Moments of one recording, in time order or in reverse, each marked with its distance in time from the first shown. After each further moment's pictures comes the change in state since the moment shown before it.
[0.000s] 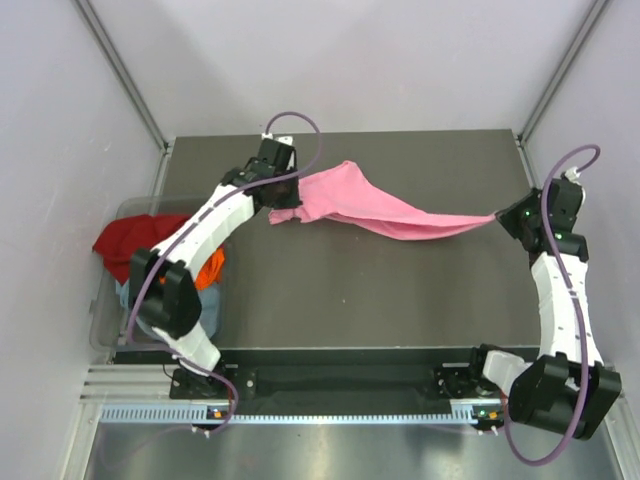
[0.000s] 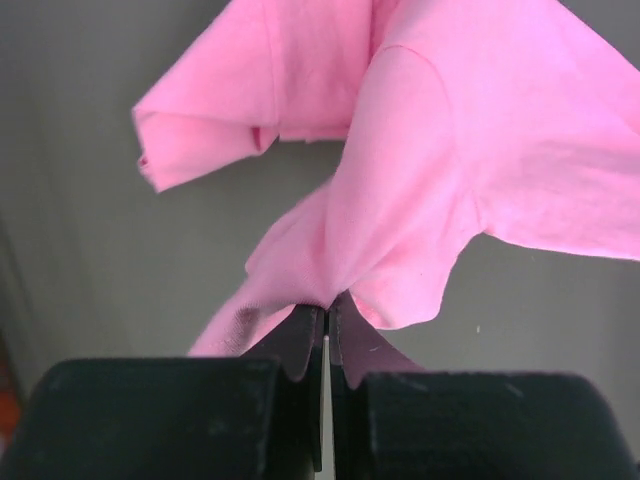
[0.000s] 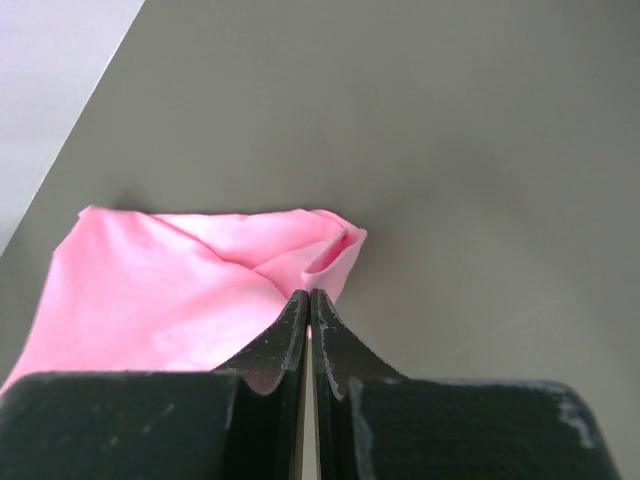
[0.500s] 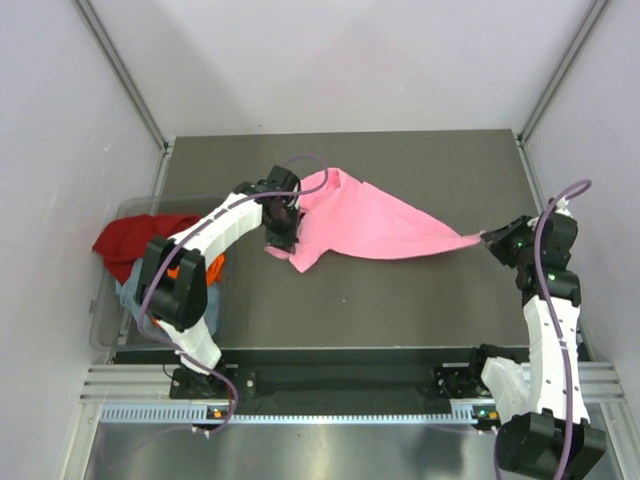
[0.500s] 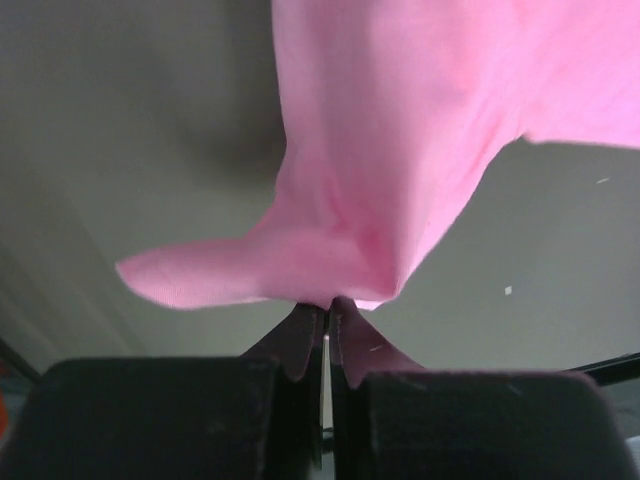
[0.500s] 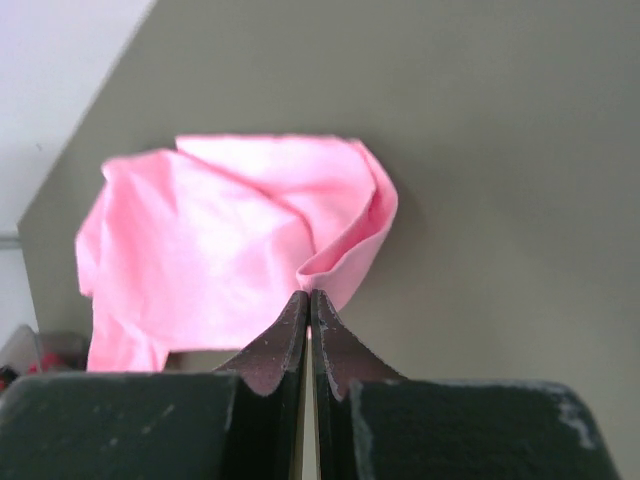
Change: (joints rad) left arm 0.000 -0.026 -0.138 -0.221 0.142 0.079; right arm 0.003 -0.283 -0.172 -0.040 -0.127 -0.006
